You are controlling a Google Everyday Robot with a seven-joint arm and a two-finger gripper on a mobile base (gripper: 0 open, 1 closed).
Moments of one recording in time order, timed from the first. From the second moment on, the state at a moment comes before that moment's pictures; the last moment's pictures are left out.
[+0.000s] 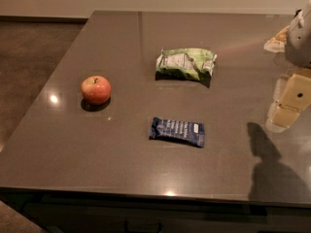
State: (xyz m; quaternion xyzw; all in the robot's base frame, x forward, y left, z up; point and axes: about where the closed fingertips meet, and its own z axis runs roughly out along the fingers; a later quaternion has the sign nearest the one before) arm 0.438 -0.217 0.976 -0.60 0.78 -0.03 0.16
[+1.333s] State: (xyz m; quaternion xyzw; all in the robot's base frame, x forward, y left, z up) arm 0.501 -0.099 0.975 -0.65 0.73 0.01 0.23
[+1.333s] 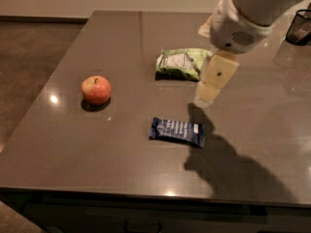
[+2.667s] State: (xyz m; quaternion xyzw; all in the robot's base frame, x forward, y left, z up) arm 0.565 0.077 0.901 -0.68 0.70 0.09 0.21
